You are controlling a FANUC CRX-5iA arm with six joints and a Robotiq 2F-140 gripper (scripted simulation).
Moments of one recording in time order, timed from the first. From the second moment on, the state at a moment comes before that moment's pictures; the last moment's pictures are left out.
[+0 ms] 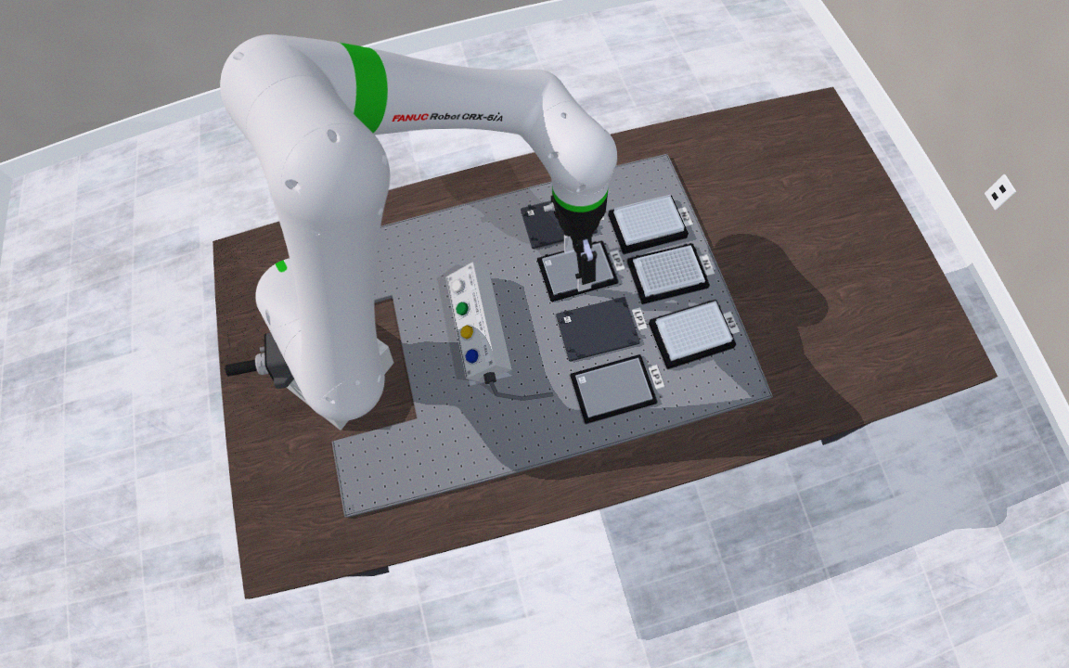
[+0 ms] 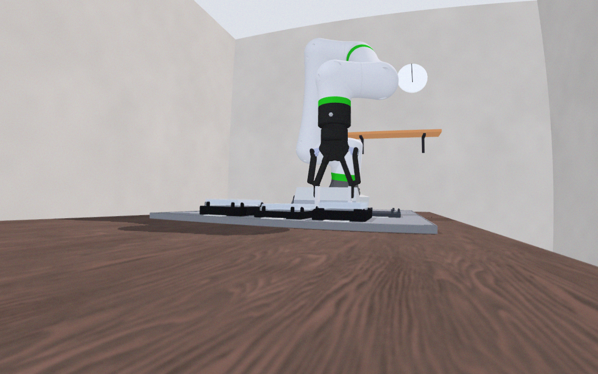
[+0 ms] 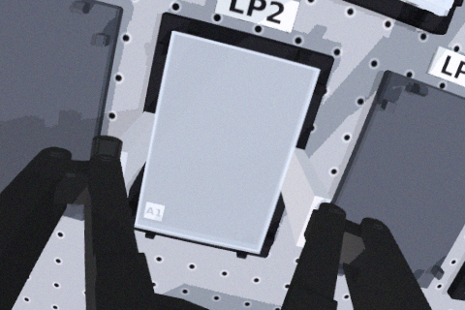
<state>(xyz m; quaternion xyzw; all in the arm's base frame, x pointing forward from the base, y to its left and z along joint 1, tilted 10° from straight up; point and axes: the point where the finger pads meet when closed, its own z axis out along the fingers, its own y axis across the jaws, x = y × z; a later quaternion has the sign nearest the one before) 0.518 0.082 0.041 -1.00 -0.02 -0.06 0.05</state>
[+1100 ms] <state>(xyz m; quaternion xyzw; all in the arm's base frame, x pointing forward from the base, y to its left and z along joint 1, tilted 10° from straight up) 0.517 0.081 0.051 -1.00 -0.02 -0.06 0.05</state>
